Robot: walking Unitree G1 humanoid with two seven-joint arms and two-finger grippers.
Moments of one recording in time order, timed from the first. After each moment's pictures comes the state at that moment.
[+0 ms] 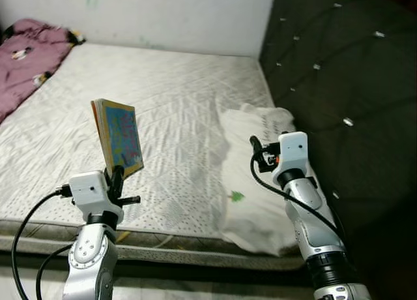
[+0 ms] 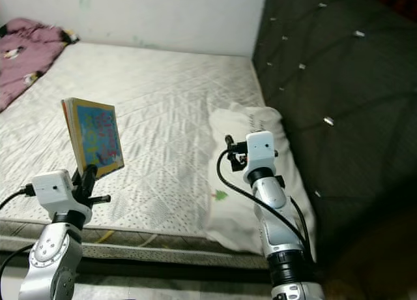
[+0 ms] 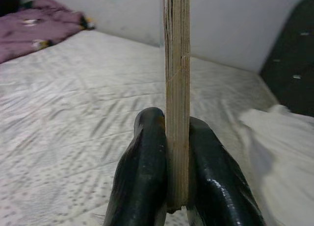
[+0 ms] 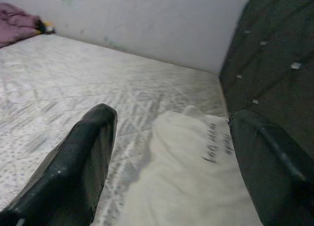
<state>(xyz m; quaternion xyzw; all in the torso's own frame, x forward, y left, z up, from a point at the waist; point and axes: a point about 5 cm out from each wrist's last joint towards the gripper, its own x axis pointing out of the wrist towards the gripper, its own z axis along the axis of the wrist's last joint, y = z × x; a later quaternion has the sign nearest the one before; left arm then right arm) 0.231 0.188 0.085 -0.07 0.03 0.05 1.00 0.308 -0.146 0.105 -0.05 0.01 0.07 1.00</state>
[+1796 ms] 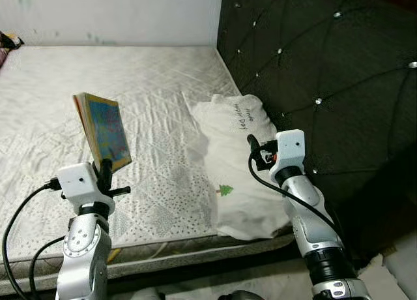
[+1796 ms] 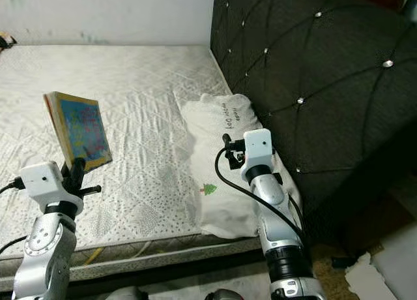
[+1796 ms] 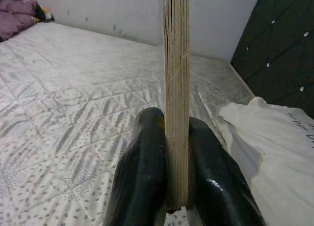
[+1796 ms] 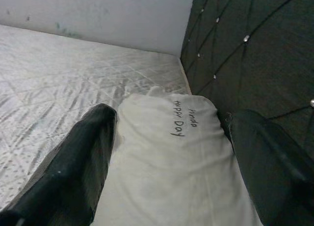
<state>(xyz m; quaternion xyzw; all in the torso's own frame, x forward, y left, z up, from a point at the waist) 0.241 0.201 0.088 -0.08 0.03 0.09 0.99 0.310 -0.145 0.104 -0.05 0.01 0.08 1.00</state>
